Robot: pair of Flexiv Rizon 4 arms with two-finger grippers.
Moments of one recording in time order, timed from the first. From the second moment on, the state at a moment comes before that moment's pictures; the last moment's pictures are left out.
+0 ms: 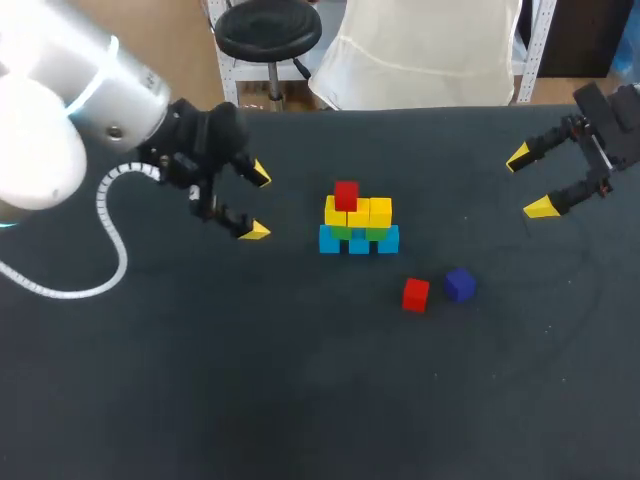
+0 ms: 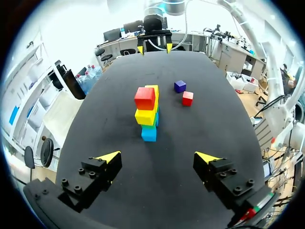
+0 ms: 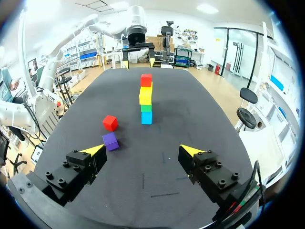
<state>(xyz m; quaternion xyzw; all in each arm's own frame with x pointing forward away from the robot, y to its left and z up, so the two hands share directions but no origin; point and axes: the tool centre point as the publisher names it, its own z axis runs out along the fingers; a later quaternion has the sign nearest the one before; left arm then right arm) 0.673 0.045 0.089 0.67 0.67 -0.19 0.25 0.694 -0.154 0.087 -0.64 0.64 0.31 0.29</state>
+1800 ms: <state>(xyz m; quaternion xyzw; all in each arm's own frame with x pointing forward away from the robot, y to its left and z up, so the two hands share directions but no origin) 0.665 0.052 0.091 0.67 0.67 -0.19 0.25 0.561 -0.030 0.059 -0.57 0.75 0.20 0.27</state>
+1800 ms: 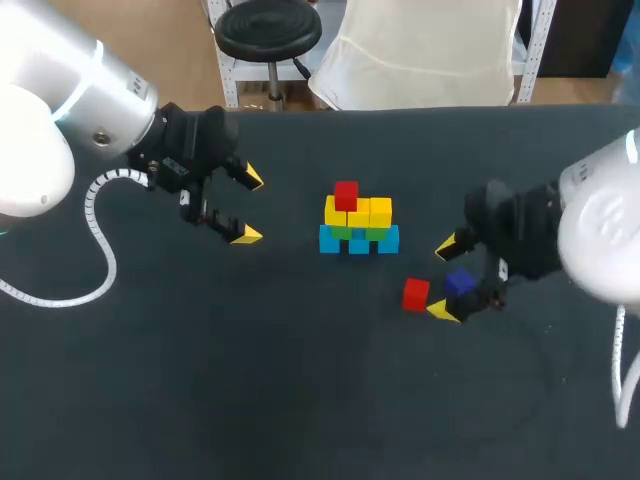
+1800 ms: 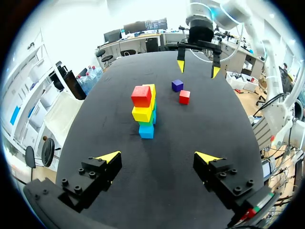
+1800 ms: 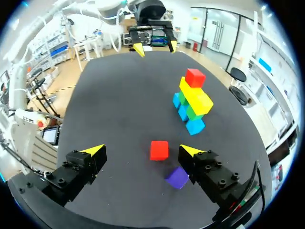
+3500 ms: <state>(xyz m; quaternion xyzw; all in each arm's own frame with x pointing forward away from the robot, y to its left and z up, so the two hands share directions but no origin) 0.665 0.052 0.091 0.67 0.67 -0.19 0.25 0.589 -0.035 0.014 -0.56 0.77 0.21 0.23</state>
